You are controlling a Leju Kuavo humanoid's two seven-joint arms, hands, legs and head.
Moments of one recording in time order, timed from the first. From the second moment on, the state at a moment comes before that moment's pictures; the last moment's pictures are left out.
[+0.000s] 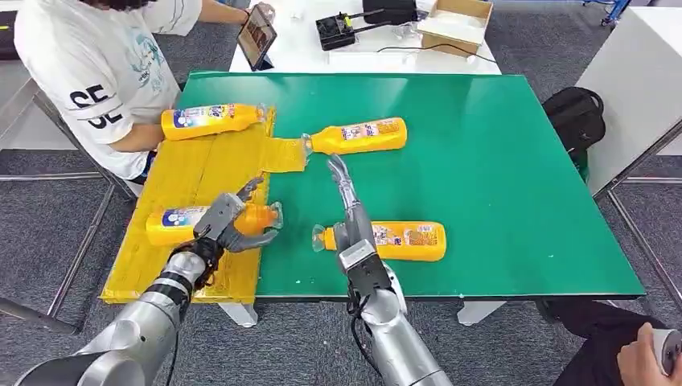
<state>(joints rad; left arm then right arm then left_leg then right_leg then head) -0.68 -0.15 0.13 -0.42 -0.65 -0.06 -0.70 -0.28 0.34 0.29 -1.12 0.21 -0.17 -0.64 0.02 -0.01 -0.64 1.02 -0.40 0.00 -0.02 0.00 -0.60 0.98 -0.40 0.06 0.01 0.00</state>
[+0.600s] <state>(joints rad) -0.55 -0.21 0.10 -0.82 -0.16 0.18 -0.70 -0.28 0.34 0.27 -1.09 0.24 -0.17 -0.63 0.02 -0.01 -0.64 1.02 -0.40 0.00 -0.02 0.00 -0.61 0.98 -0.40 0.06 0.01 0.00</state>
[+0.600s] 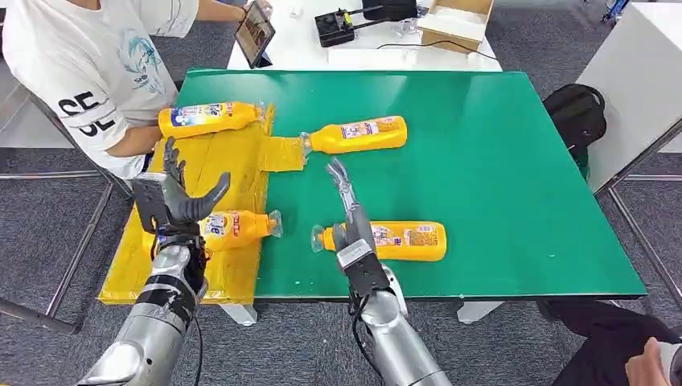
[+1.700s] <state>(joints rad) -0.50 -0.22 0.07 -0.93 -0.16 0.26 -0.70 -0.29 0.34 0.26 -1.05 0.31 -0.19 -0.60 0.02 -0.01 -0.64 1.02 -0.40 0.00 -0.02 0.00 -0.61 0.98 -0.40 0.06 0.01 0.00</state>
